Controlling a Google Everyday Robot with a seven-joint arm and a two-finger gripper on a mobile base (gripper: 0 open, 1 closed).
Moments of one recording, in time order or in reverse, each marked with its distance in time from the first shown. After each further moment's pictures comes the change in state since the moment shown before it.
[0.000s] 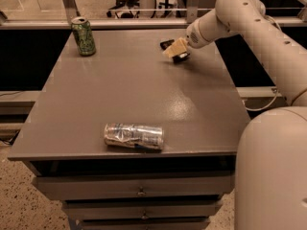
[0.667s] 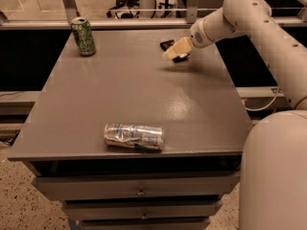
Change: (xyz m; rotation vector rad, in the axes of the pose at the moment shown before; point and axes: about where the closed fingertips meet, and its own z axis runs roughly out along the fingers) arm 0.000 0.002 -0.008 -0.044 -0.044 -0.041
